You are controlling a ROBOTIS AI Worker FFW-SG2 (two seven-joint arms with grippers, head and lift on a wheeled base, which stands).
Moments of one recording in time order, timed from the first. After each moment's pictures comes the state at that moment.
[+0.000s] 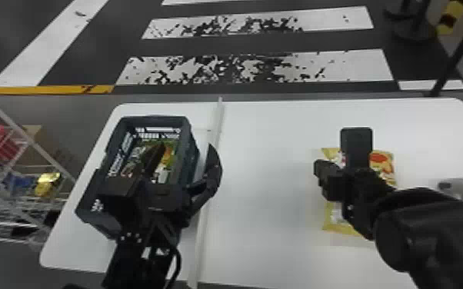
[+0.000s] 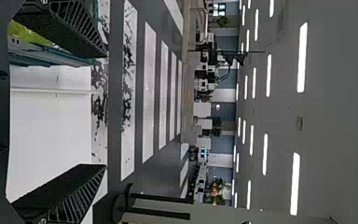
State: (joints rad) left arm 0.63 0.16 -0.09 -2.23 0.09 0.08 0.10; right arm -0.02 -0.07 0.29 -1.60 -0.30 0.70 -0.19
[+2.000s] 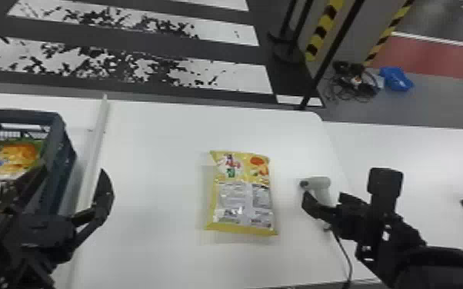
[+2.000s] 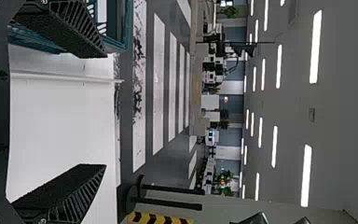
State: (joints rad) left arm 0.60 0.17 -0.15 -2.03 0.08 -0.07 0.10; right arm 0.42 -0.21 -0.28 -2.07 -0.26 0.80 0.14
